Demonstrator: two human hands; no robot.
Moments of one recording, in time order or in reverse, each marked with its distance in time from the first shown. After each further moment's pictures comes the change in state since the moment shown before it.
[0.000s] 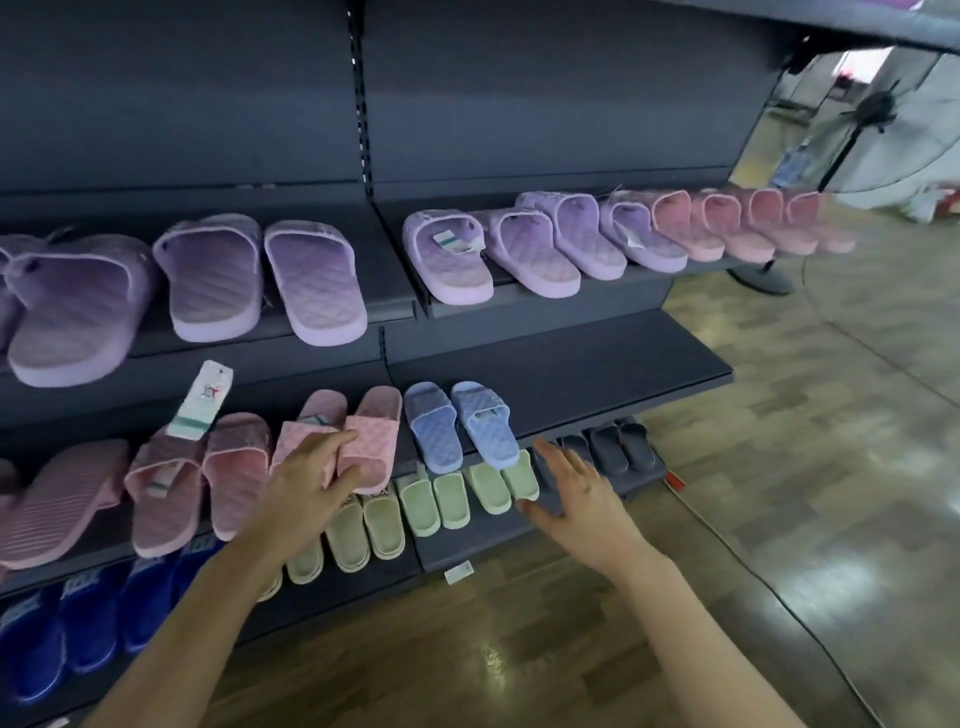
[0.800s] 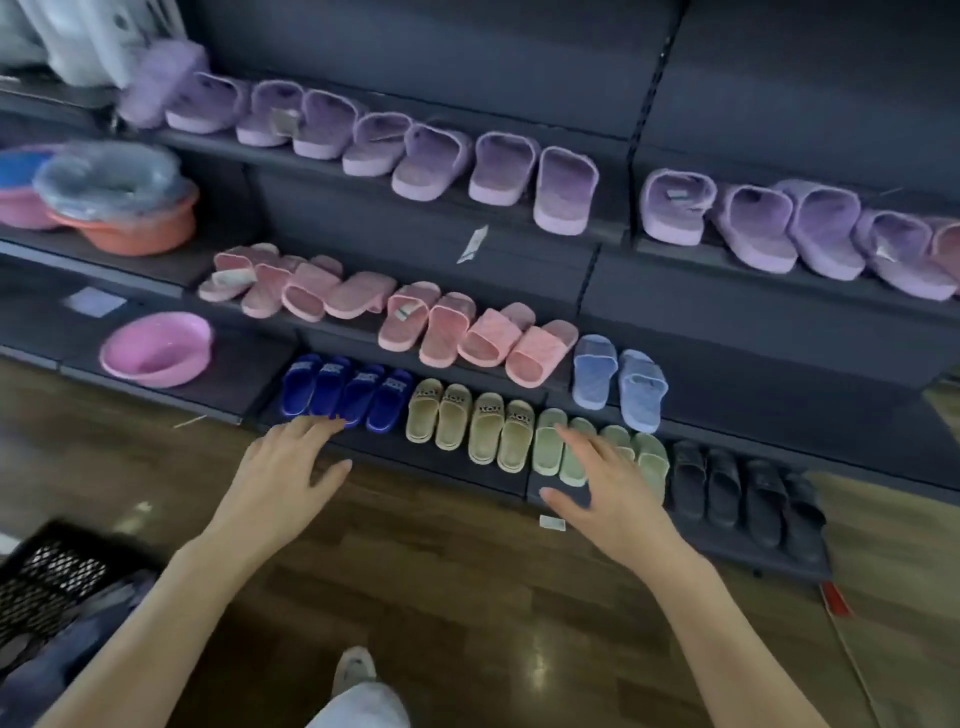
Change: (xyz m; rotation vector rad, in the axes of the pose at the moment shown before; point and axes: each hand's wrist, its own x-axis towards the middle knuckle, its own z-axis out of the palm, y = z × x) left_hand -0.308 0.019 0.011 0.443 0.331 -0.431; right_hand -0.128 -0.035 -0.001 -0.083 -0.315 -0.520
